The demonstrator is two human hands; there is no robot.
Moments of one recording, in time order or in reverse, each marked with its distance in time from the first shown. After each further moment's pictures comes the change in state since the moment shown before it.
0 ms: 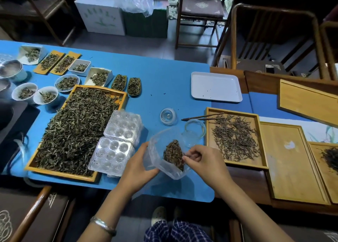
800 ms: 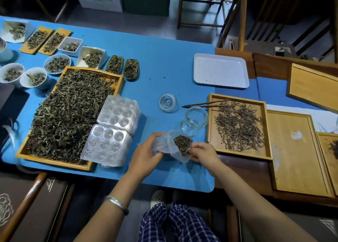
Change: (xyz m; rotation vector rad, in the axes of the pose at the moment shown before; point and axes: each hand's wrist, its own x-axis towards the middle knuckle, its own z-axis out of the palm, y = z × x) left_hand 0.021 -0.011 0.035 0.102 0.001 -0.027; right_hand 0.040 0.092 0.064 0.700 -0.216 0.605
